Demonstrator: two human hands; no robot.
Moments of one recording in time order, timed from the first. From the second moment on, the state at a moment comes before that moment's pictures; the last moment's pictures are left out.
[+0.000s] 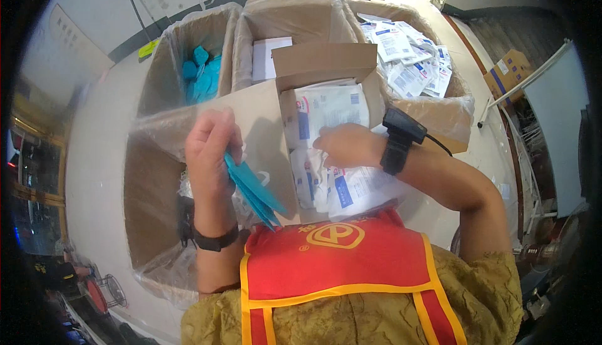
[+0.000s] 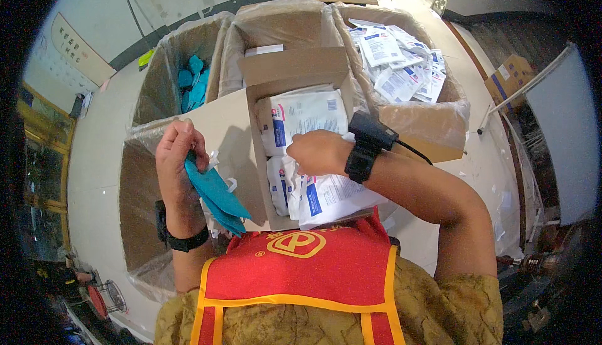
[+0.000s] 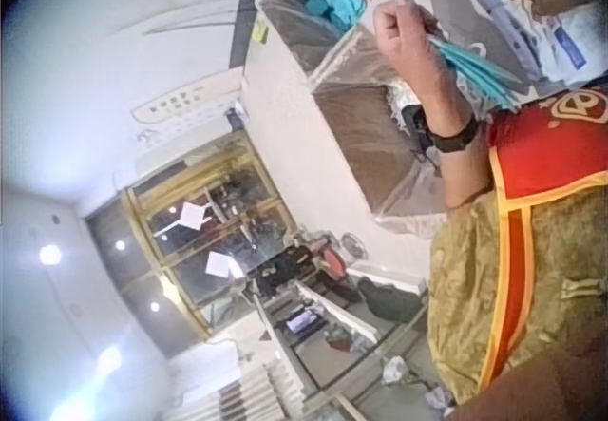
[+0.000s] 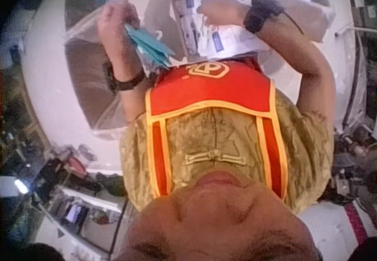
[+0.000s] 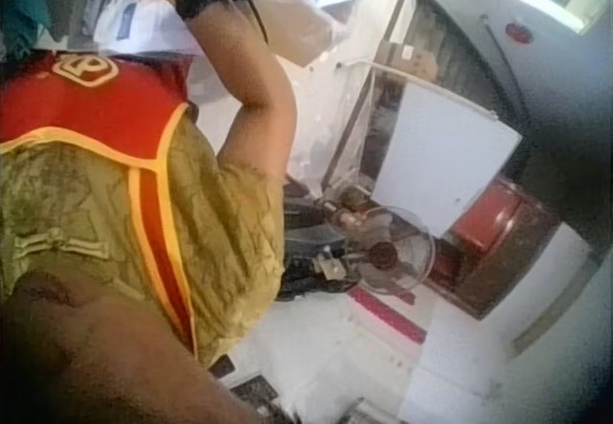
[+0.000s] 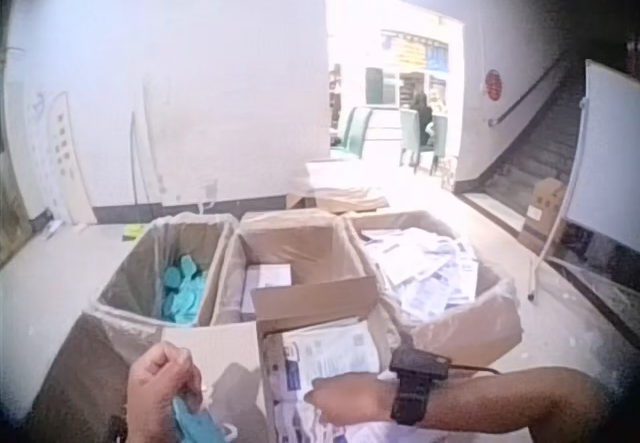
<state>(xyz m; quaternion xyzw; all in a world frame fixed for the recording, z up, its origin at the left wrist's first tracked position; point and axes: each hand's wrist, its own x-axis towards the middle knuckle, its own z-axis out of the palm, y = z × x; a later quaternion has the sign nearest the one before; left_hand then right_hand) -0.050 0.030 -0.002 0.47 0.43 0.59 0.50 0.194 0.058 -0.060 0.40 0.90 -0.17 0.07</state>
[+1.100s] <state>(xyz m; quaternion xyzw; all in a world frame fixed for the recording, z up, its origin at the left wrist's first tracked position) 0.005 -0.001 -0.003 0.63 0.46 0.39 0.49 0.208 -0.009 0.035 0.35 0.92 -0.06 -0.16</state>
